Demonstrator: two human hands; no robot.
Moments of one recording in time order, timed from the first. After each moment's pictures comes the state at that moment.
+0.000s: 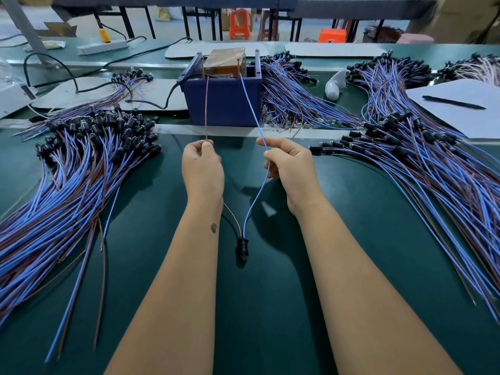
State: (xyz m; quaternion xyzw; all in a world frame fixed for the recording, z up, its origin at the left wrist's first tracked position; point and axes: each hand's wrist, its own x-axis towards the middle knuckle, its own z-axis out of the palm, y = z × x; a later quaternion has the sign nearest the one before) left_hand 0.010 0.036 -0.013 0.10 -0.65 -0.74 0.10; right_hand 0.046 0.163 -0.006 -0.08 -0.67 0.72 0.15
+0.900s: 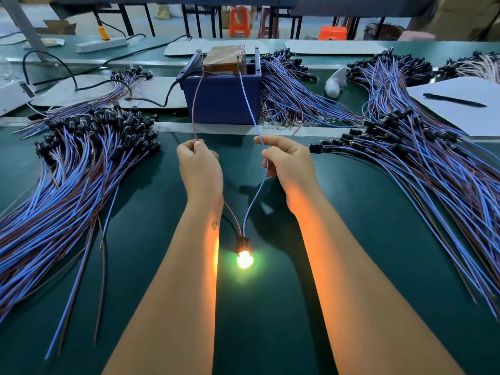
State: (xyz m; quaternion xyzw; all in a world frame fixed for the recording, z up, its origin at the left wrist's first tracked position) left_hand 0.013 0.038 -0.009 0.13 -0.63 -0.76 0.11; right_hand 0.050 0.161 -0.001 -0.09 -0.69 0.70 0.15
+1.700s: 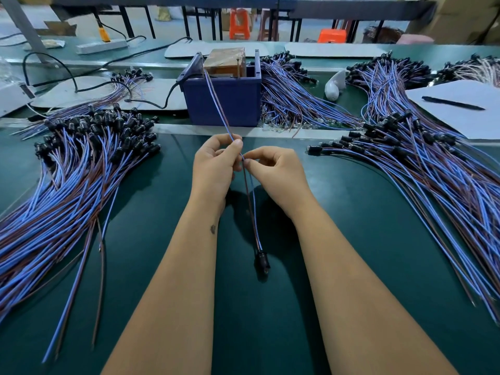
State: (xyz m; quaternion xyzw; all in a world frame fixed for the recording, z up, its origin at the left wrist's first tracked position) left_hand 0.021 0.041 -0.004 -0.03 -0.66 -0.75 0.02; right_hand 0.050 0.154 -0.009 -0.01 -0.80 0.58 0.16
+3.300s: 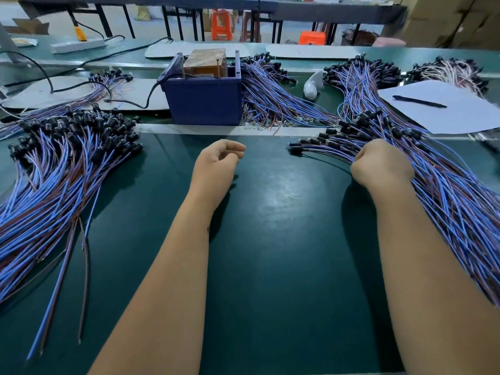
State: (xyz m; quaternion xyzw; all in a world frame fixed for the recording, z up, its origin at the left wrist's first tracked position) left_hand 0.024 0.051 -0.015 -0.10 -0.76 -0.64 0.01; right_hand 0.095 0.301 0.023 -0.37 -0.91 0.15 0.11
